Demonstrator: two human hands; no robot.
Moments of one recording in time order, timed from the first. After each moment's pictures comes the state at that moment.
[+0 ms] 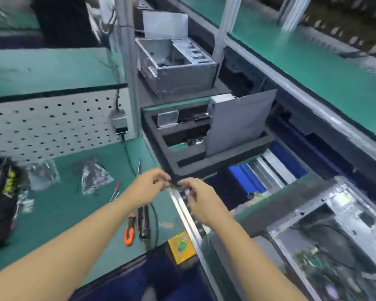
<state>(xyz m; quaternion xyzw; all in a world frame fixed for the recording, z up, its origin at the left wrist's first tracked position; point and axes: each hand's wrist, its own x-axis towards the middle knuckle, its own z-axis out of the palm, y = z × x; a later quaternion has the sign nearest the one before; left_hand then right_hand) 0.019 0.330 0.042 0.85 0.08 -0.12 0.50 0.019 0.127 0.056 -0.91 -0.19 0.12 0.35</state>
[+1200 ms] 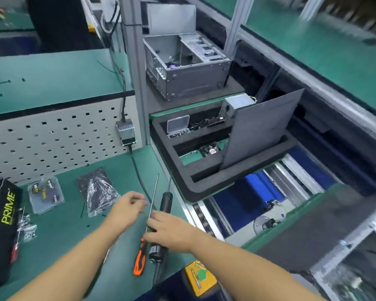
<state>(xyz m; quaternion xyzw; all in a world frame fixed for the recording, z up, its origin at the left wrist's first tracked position) 0.033 0.409 0.003 0.77 0.29 -0.12 0.56 0.063 0.240 -0.047 -0.75 -0.65 0.08 0.04</state>
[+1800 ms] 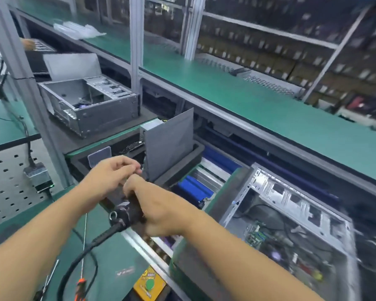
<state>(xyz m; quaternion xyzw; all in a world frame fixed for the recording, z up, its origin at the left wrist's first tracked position) 0.076 0.297 0.172 0.78 -0.07 -0.09 0.61 0.005 0.131 0.184 -0.87 -0.36 0.00 0.34</state>
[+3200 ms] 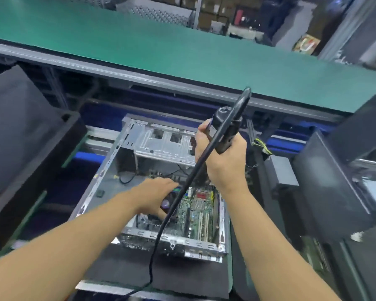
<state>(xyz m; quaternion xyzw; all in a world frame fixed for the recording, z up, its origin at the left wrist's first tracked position) -0.014 -0.119 0.043 0.73 -0.65 -0.19 -0.03 -0.160 -0.221 0.186 -0.66 0.16 -0.41 0.61</state>
